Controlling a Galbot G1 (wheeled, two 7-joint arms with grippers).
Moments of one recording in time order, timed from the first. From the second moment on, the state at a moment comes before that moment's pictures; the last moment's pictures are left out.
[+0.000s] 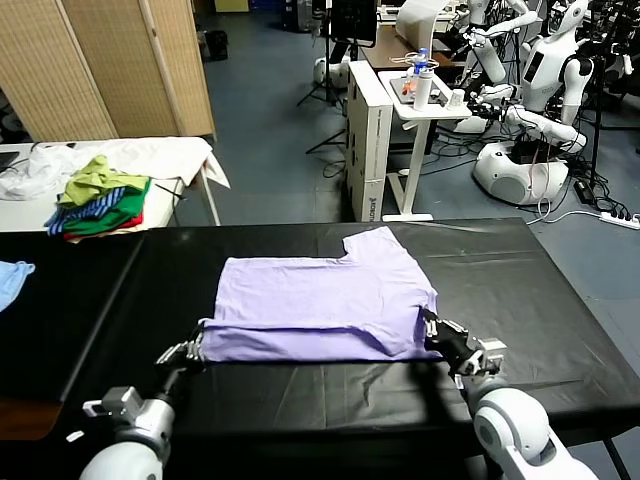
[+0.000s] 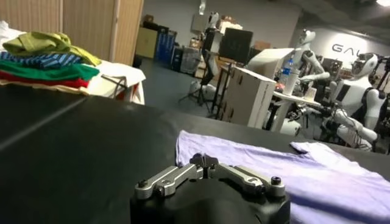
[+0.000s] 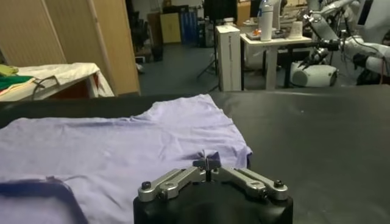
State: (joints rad) left arm 1.53 -1.28 -0.60 -2.05 -0.51 0.25 -0.06; right arm -1.28 1.05 0.37 1.95 0.62 -0.39 0.18
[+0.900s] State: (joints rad) left arm 1.63 -1.31 -0.61 -2.11 -0.51 0.33 -0.09; right arm -1.53 0.93 0.58 2.11 0.66 -0.51 0.11
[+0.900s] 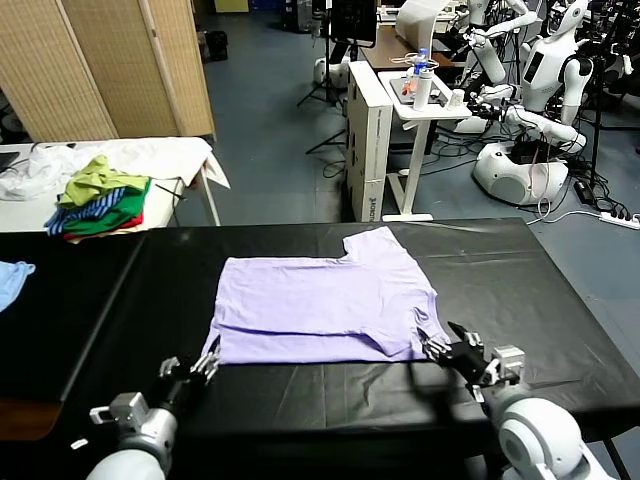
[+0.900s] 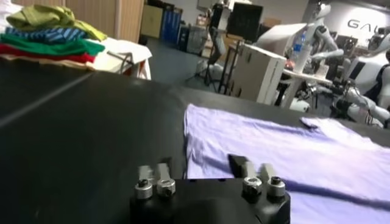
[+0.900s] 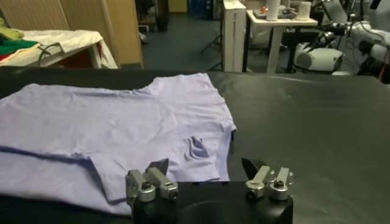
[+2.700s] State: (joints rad) left arm 1.95 -1.27 -0.70 -2.27 -0.44 0.36 -0.08; right arm -1.86 0.94 0.69 2.35 0.68 -0.65 0.17
